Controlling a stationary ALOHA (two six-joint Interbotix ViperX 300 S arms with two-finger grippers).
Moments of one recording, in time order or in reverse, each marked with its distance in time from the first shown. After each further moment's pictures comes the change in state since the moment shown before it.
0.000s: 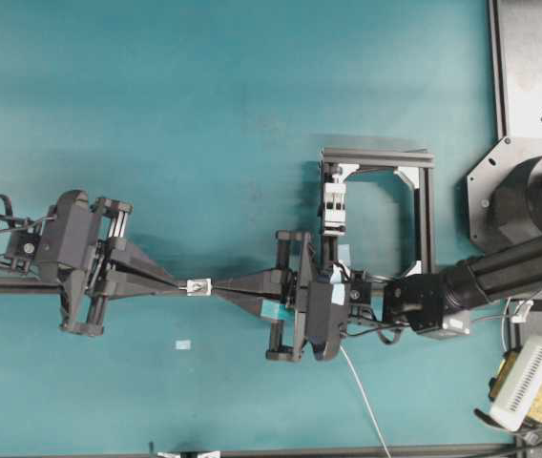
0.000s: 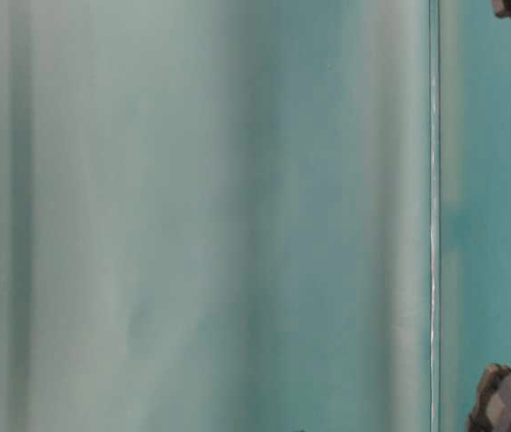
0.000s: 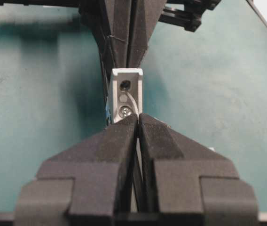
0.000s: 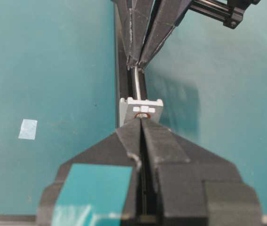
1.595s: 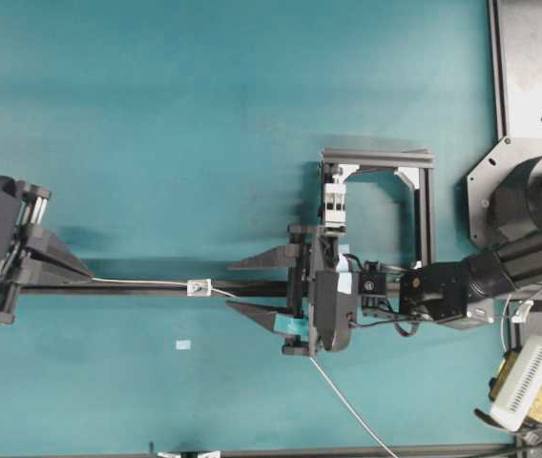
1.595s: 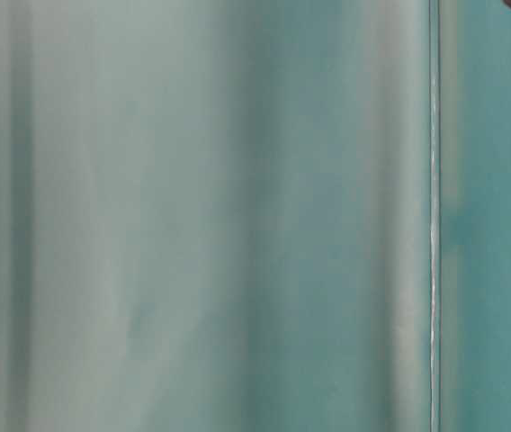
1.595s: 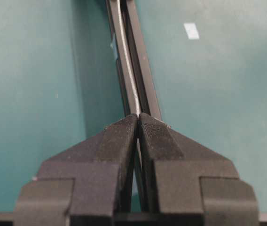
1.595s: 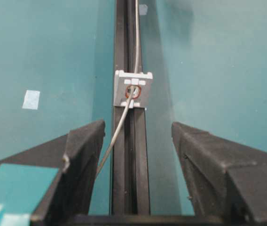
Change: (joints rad) left arm -0.035 -0.354 0.275 0.006 0.308 -0.005; right arm -0.002 -0.097 0.066 0.002 0.089 -0.008
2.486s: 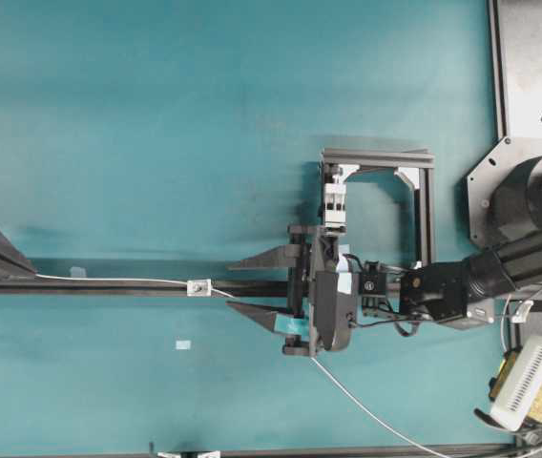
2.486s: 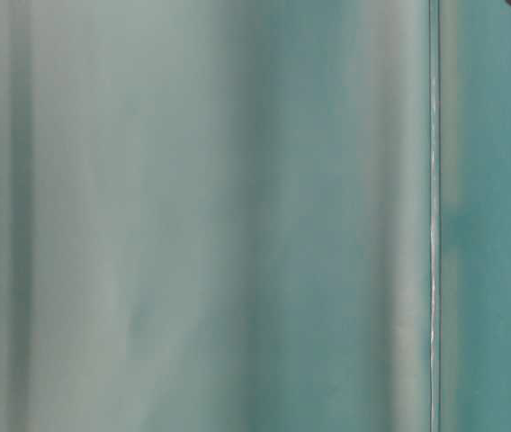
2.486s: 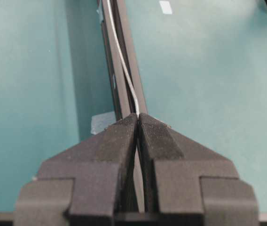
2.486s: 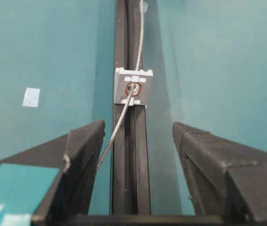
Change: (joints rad) left arm -0.041 -0.272 0.161 0.003 0.095 -0.087; right arm 0.000 0.000 0.002 -0.002 0.002 0.002
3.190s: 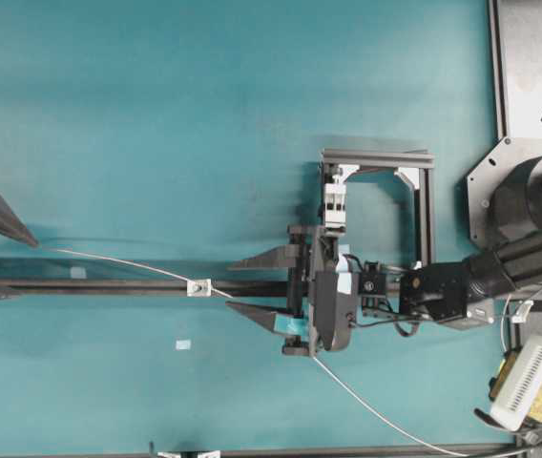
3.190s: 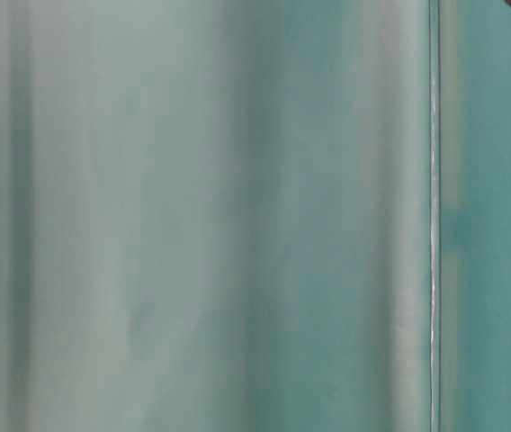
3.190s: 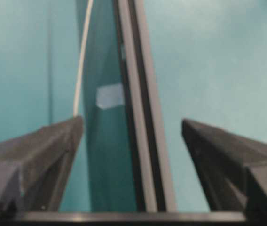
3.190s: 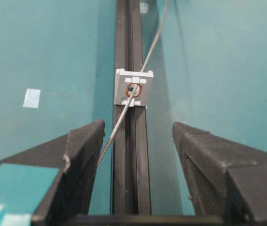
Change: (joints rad) left arm 0.008 -0.002 -0.014 0.000 0.106 -0.044; right arm 0.000 0.000 -0.002 0.000 0.002 0.000
